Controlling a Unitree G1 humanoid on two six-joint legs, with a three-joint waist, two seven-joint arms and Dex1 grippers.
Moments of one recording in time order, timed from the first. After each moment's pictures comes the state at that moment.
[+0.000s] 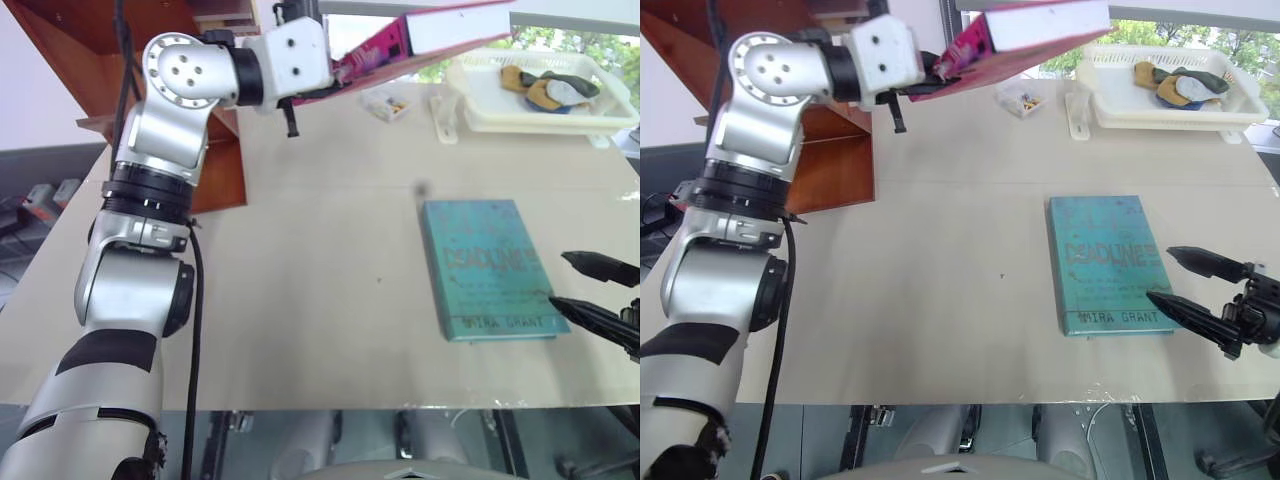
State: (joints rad) left arm -1.25 0.64 -0.19 0.51 0.08 -0.17 -1.00; right arm 0.27 -0.88 -0.66 -0.36 0.98 0.52 1.15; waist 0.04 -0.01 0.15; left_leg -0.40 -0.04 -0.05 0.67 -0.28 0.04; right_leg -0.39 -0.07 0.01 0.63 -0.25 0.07
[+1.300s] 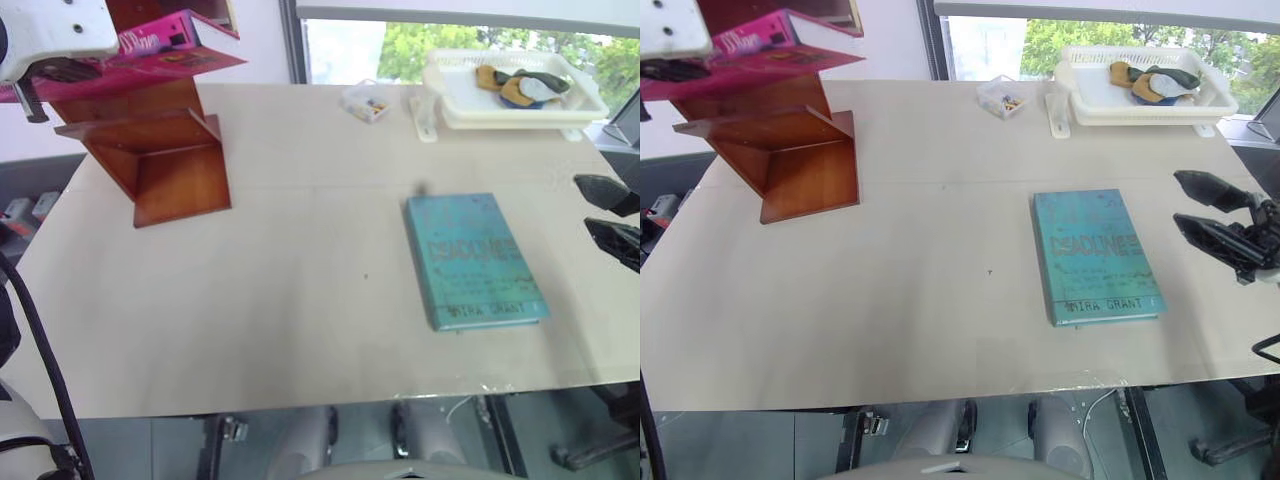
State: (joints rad) left arm -1.31 1.24 -0.26 0.39 0.46 0.21 -1.34; right arm -0.24 -0.82 -0.55 0.00 1.06 0.58 1.34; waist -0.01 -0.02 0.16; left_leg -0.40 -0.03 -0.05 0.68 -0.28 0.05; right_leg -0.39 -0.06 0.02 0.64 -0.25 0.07
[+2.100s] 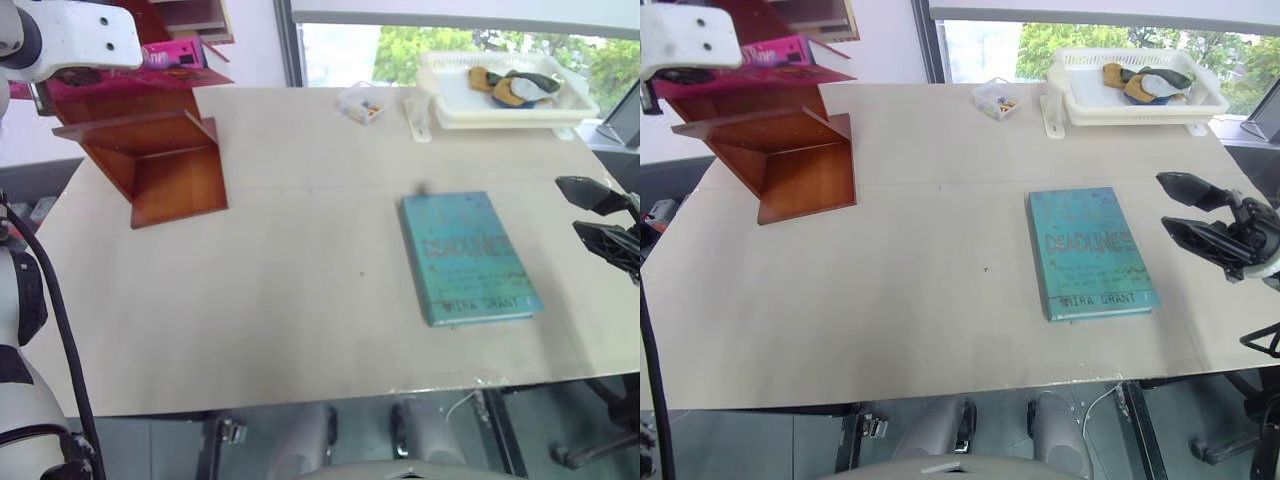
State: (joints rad) left arm -1.43 1.13 -0.37 0.63 0.69 0.08 -1.26; right arm -0.28 -0.81 -0.51 0.04 1.02 0.58 1.39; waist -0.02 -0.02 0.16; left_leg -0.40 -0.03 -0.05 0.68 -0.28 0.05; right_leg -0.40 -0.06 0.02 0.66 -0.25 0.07
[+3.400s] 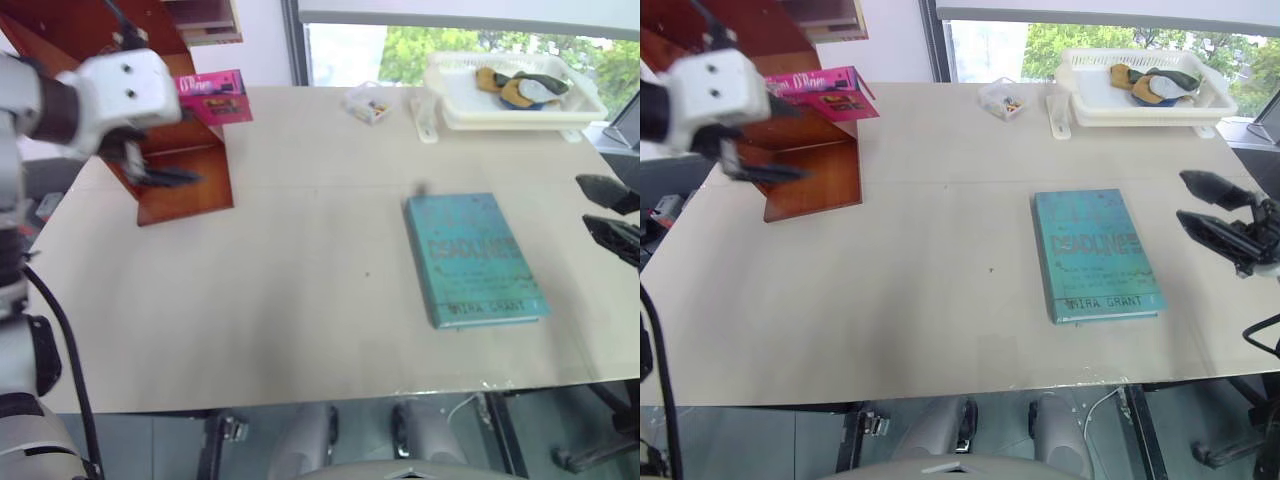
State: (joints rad) left arm -0.80 0.95 0.15 -0.18 -0.01 0.71 -1.48; right arm -0.16 -0.84 -0.55 0.11 0.92 0.50 1.41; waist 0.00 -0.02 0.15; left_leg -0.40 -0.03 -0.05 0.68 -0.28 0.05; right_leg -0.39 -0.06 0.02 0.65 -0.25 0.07
